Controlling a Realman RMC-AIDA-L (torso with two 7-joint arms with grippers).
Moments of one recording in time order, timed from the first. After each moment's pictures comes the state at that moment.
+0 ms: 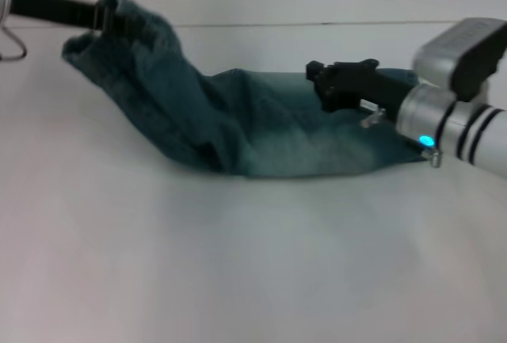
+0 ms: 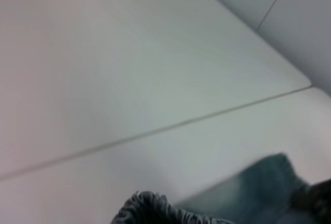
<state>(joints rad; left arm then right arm) -0.83 -1.98 0.67 0.98 2.41 1.48 -2.30 0.82 2.11 -0.60 -0.08 -1.56 -0.89 0.82</state>
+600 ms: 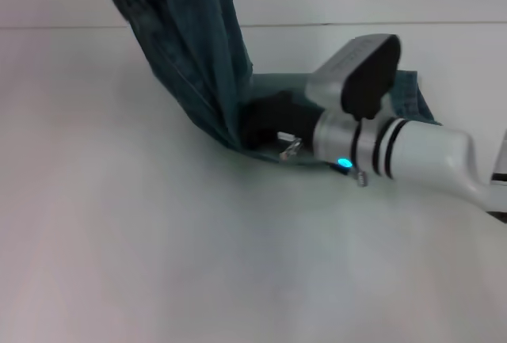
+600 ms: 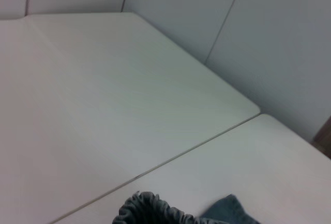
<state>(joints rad) -0.95 -1.96 0.66 1.08 2.37 1.59 -2.37 1.00 2.12 -0.58 0.18 -1.57 -0.79 0.71</state>
